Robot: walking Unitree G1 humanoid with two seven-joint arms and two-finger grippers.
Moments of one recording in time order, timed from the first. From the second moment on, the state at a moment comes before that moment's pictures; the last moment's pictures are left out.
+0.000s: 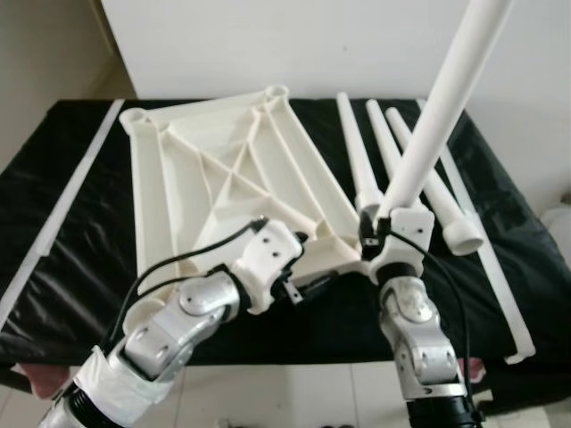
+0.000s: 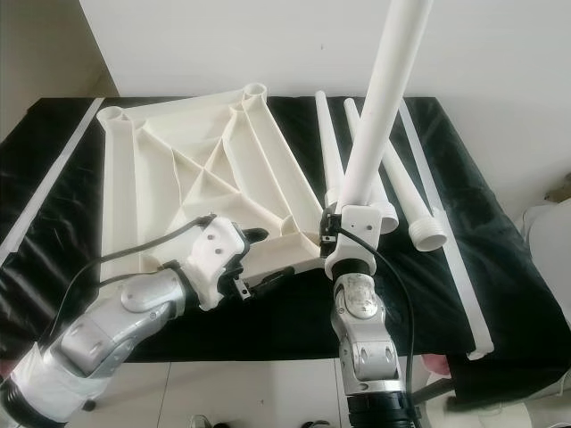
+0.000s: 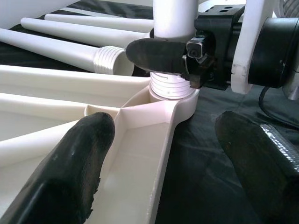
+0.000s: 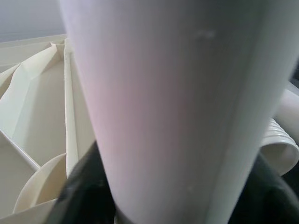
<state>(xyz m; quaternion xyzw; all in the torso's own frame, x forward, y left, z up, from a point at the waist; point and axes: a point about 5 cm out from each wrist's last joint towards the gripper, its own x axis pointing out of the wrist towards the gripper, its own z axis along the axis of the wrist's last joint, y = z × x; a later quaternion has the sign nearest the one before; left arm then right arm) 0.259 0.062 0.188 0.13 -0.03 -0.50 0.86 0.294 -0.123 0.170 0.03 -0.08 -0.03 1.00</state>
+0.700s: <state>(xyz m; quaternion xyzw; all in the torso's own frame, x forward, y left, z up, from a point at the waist) 0.262 0.064 0.190 0.13 -0.03 -0.49 0.86 0.286 -0.150 0.171 0.00 -0.09 0.19 0.98</state>
